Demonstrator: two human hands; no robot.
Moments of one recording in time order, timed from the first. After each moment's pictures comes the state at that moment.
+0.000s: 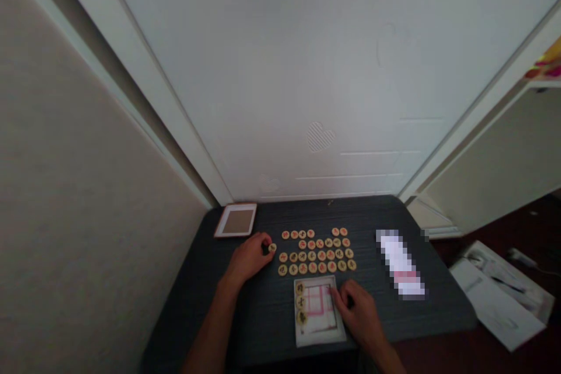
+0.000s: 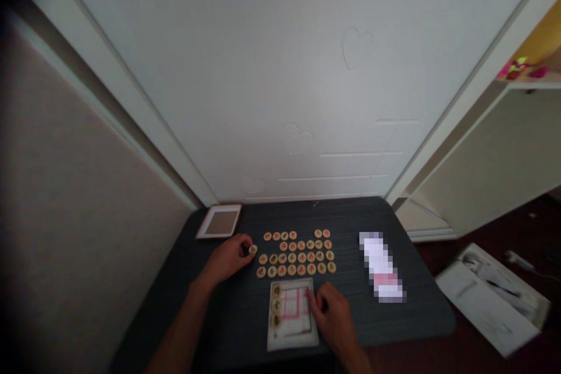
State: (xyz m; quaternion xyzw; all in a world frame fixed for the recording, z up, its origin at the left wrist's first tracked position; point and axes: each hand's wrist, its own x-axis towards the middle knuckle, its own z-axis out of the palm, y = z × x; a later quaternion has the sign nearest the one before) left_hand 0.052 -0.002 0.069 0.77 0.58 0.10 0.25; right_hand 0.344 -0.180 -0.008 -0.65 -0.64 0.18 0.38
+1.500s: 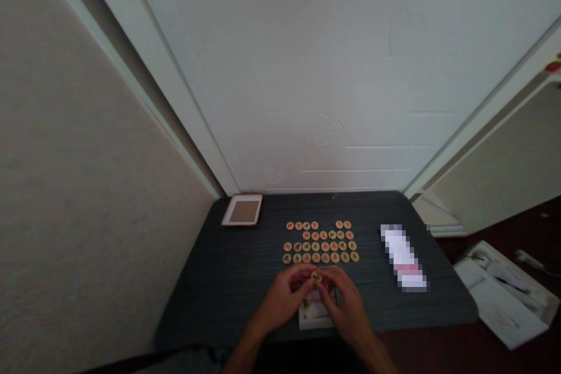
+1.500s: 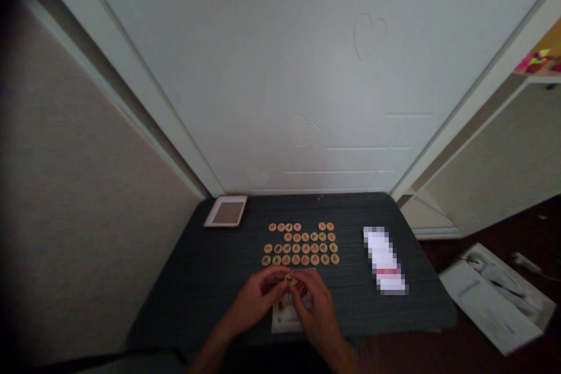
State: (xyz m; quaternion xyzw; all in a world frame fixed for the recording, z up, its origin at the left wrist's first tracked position) left_hand 0.121 -0.122 0.093 0.57 0.39 0.29 0.66; right_hand 0.297 -0.178 0.062 -0.53 -0.63 0.31 0.47
